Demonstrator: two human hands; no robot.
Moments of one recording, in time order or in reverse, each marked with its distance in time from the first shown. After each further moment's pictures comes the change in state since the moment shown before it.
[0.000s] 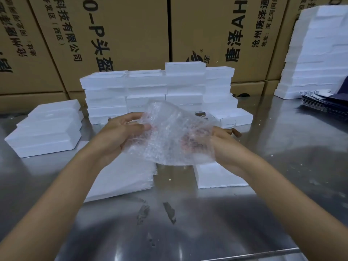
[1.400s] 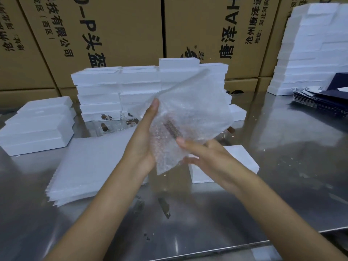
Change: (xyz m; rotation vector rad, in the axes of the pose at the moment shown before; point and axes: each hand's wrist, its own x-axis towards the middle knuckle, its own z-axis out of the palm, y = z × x) left_hand -0.011 -0.009 0.088 -0.738 -0.118 -0.022; right_hand -0.030 0.015 0.019 0.101 -0.041 0.057
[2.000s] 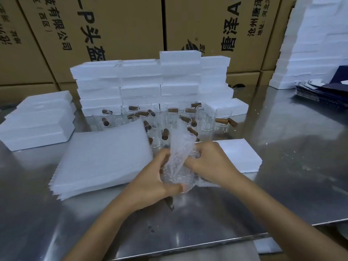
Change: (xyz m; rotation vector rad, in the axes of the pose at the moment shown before) left_hand -0.053 -0.048 -0.060 1.081 -0.157 0.004; right_hand 0.009 0.031 0.001 -0.817 0.260 -0.082
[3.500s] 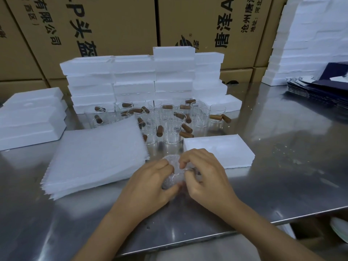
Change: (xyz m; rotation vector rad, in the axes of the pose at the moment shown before) left_hand -0.012 0.000 0.013 0.824 0.108 0.309; right_hand -0.047 0.016 0.023 -0.077 0.257 -0.418
